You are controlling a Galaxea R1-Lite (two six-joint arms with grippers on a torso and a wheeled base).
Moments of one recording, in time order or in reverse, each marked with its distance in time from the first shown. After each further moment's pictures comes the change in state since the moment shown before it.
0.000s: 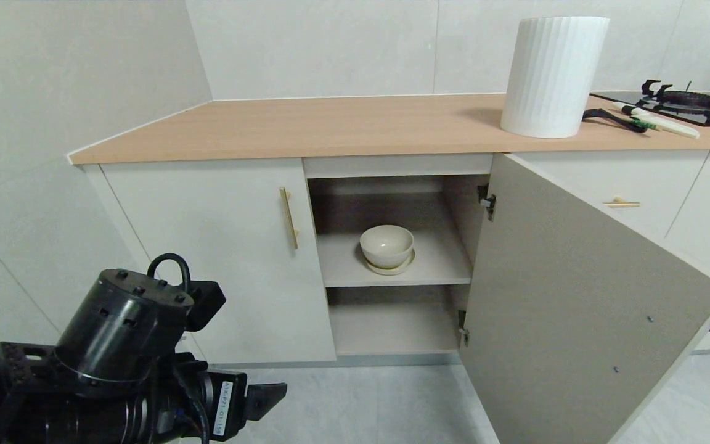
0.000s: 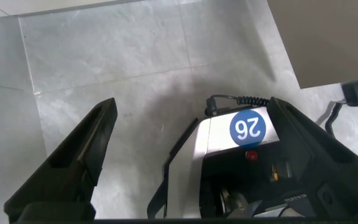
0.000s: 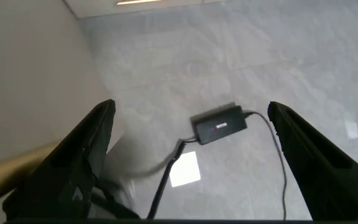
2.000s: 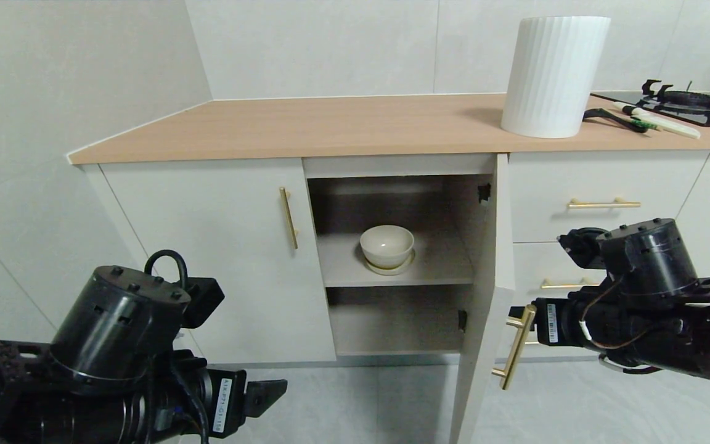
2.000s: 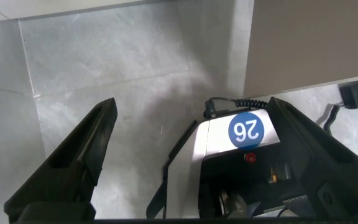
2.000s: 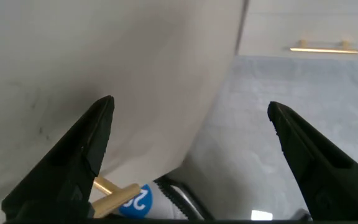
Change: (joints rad) left arm 0.000 -0.010 -0.007 0.000 0.002 0.000; right arm 0.543 0.240 0.139 -0.560 0.093 0.350
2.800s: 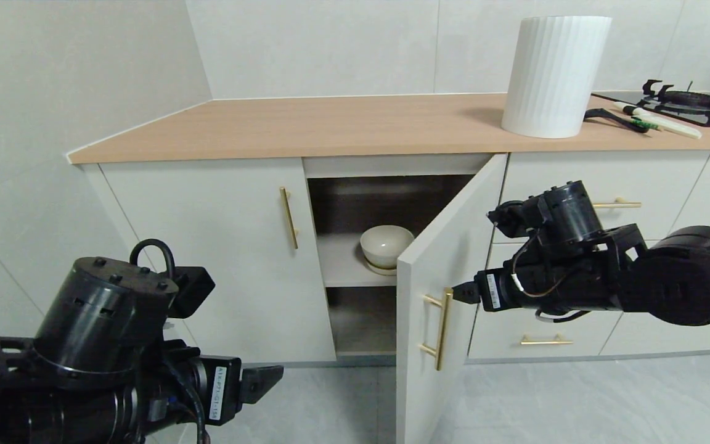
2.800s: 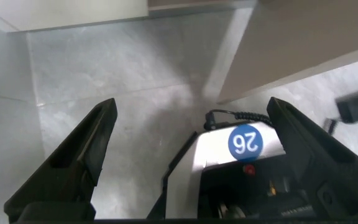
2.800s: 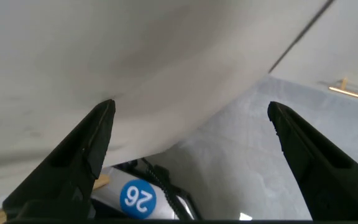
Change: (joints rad) left arm 0.005 -0.016 -0.008 -0.019 0.034 -0.002; right arm 0.007 0.214 -0.352 0.156 0.120 -0.142
